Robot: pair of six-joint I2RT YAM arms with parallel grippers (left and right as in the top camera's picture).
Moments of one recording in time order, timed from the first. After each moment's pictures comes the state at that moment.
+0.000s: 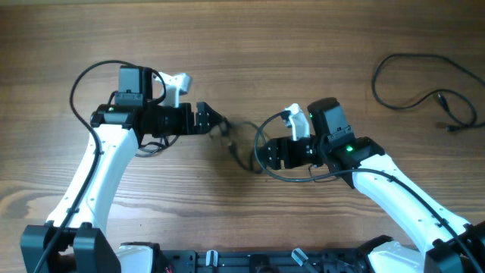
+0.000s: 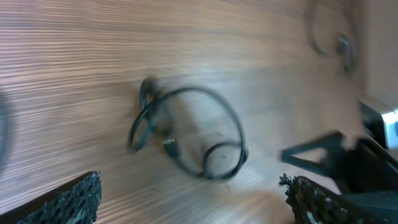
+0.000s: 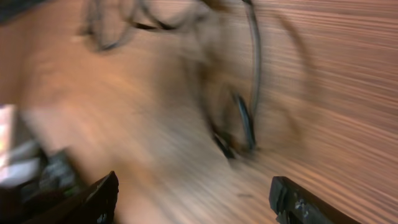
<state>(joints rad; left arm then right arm) -0.07 1.47 1.04 -0.71 0.63 -0.14 0.43 1.37 0.74 -0.37 -0.57 0.36</state>
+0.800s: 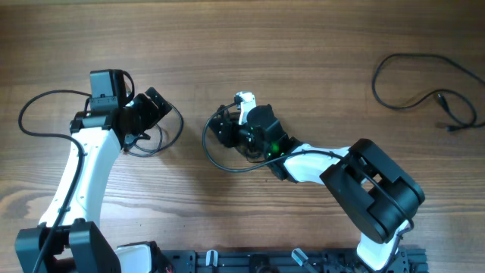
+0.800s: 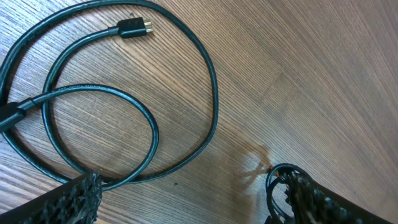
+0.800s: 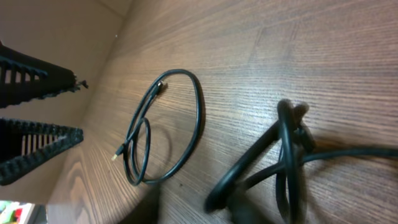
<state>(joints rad) 0.09 1.47 0.99 -0.64 0.17 -0.64 0.71 1.94 0.81 0.69 -0.28 0.78</state>
